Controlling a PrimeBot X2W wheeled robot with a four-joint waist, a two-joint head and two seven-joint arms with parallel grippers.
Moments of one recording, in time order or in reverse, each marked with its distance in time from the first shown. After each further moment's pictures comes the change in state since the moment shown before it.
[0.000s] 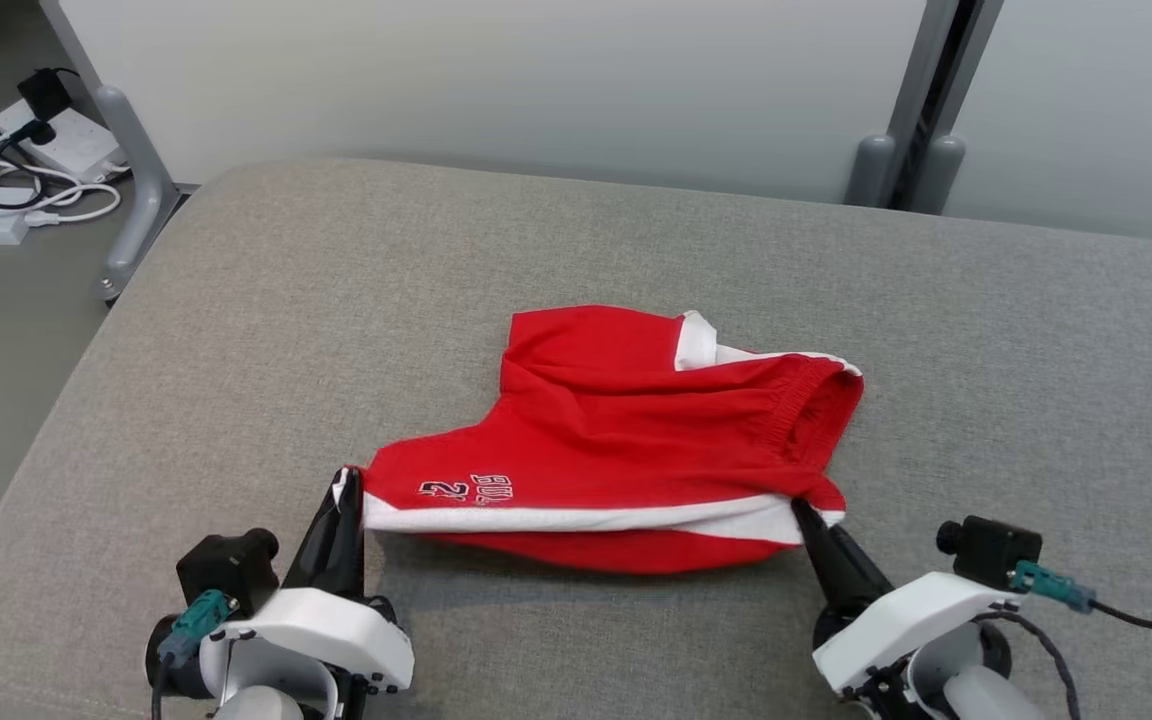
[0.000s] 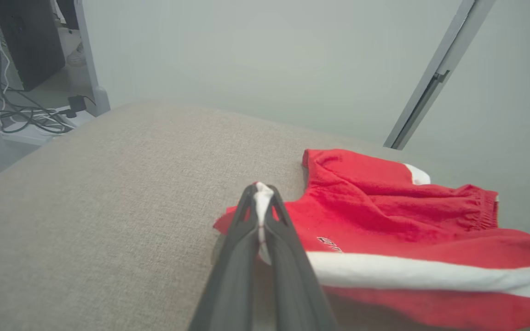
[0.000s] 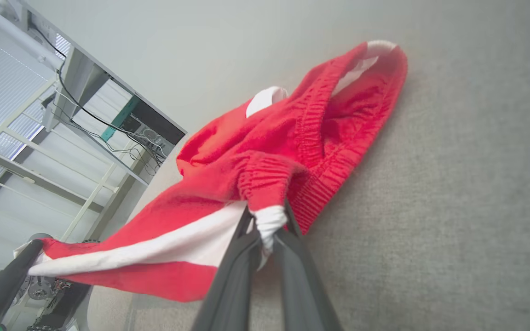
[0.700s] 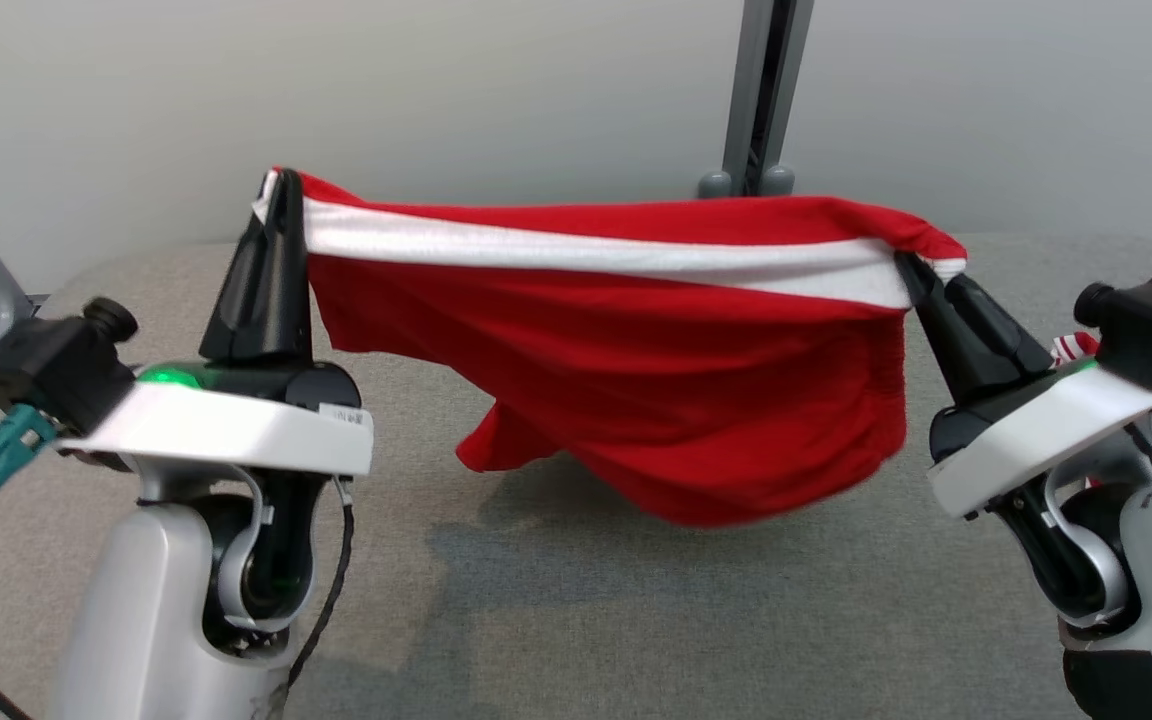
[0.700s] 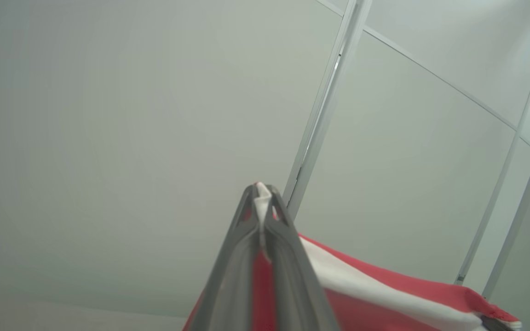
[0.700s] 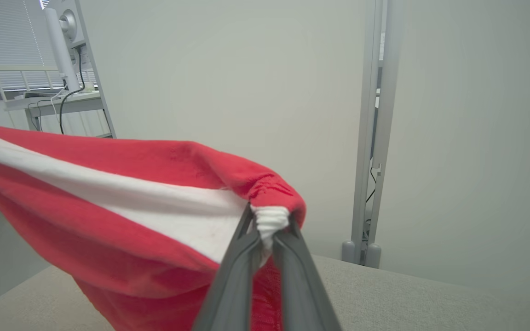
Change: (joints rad) left arm -0.180 -0.002 0.076 -0.471 -0.164 0.011 0.166; right arm -0.082 -0.127 -0.260 -0.560 -0.469 0.000 0.314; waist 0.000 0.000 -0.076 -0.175
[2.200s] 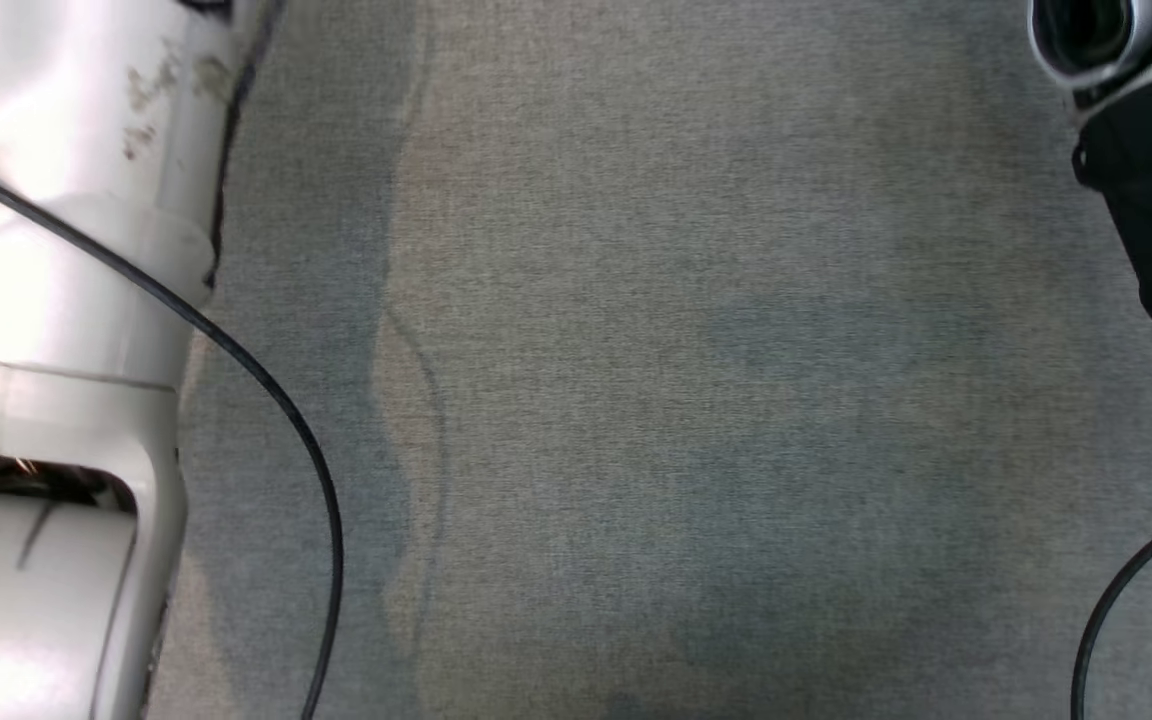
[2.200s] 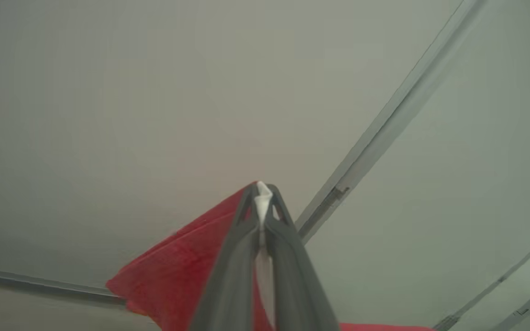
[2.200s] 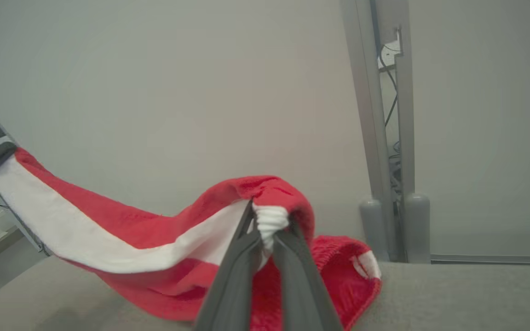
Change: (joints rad) left arm -1.105 -0.028 -0.106 0.930 -0.292 -0.187 -0.236; right arm -1.042 0.031 0.354 0.769 0.332 0.000 -0.363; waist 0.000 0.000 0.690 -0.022
